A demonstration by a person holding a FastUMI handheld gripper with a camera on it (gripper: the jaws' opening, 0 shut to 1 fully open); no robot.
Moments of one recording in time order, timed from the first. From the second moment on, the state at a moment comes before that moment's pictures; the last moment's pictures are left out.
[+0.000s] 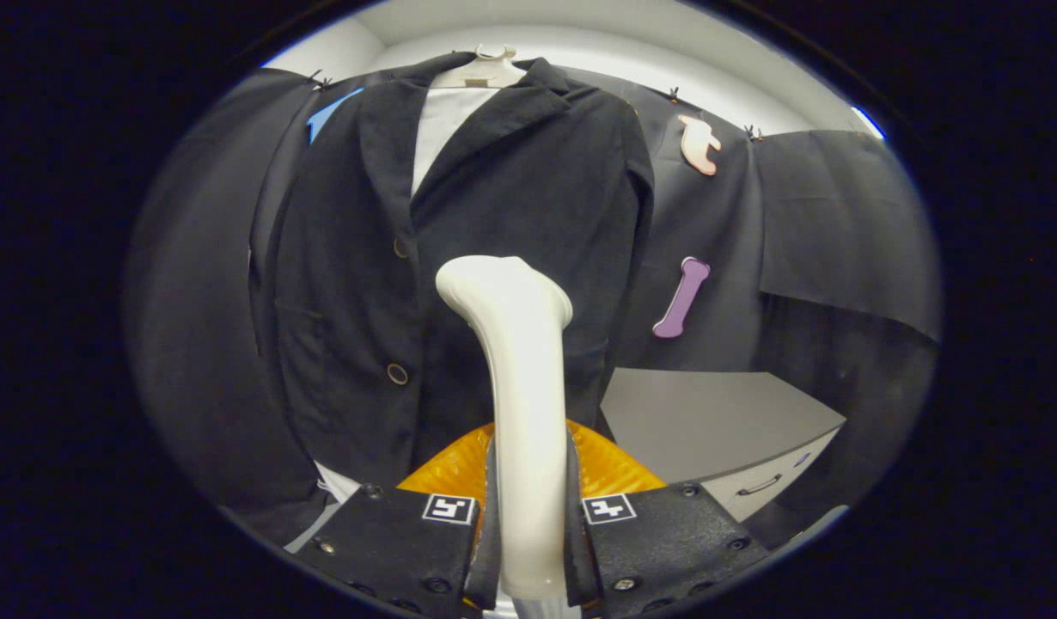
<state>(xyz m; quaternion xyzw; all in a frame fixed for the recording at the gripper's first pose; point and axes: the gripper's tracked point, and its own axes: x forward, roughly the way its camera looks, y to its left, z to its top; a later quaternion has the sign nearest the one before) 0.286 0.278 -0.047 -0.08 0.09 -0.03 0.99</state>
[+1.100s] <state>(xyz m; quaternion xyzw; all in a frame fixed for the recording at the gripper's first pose) 0.251 0.270 -0.241 -0.10 0.25 0.00 0.96</state>
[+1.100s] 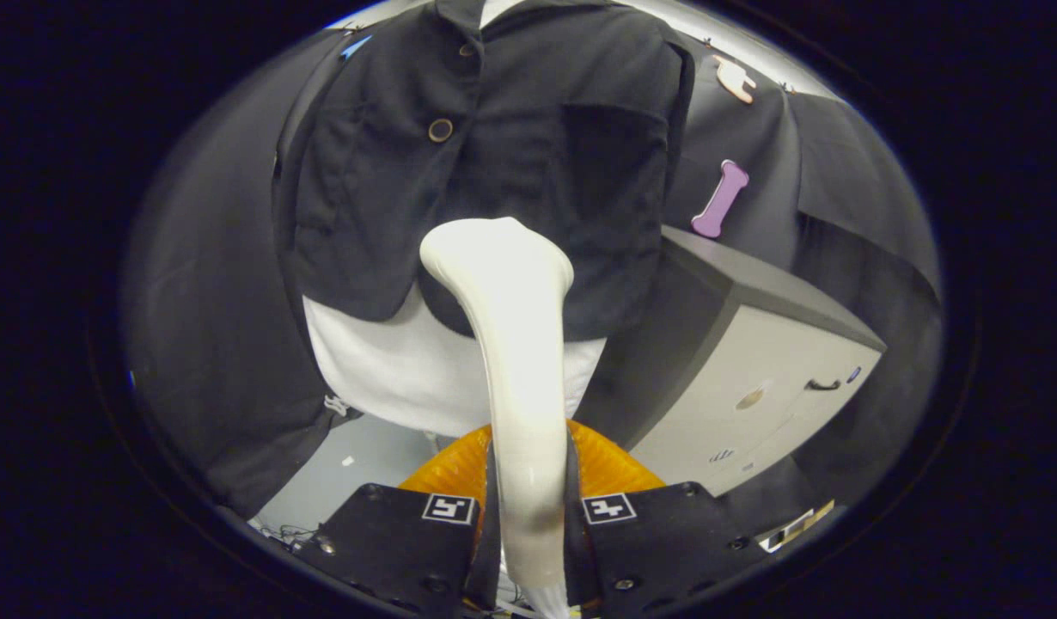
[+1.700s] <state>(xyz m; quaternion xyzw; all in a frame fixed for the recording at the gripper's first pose) 0.225 0.329 -0.093 -0.05 0.09 0.07 0.99</state>
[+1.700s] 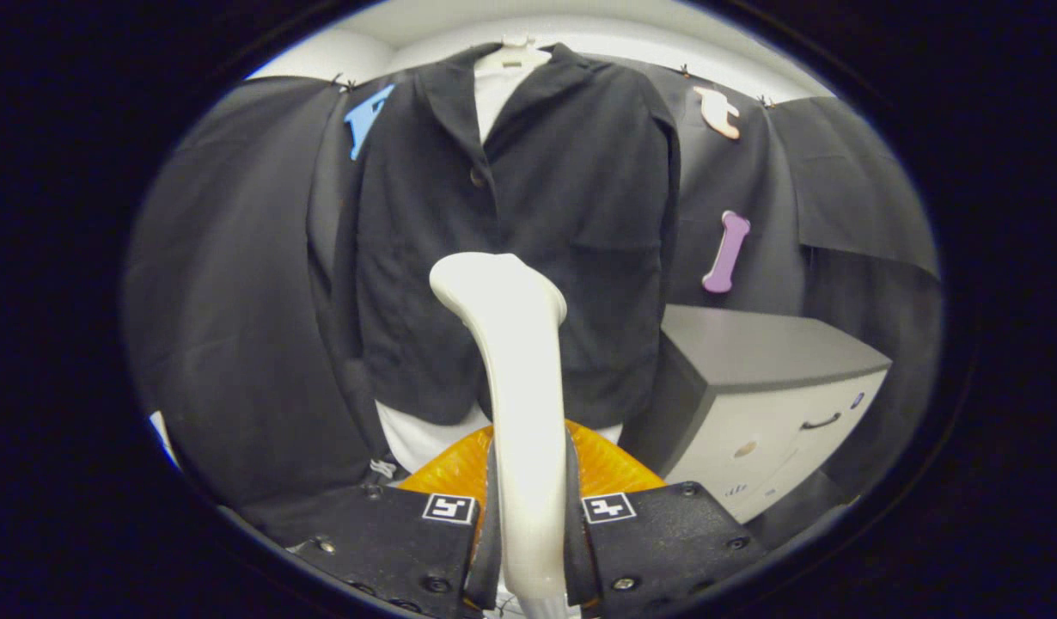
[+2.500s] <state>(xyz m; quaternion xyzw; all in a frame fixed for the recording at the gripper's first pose) 0.261 0.443 0.189 -0.04 -0.15 0.10 0.98</state>
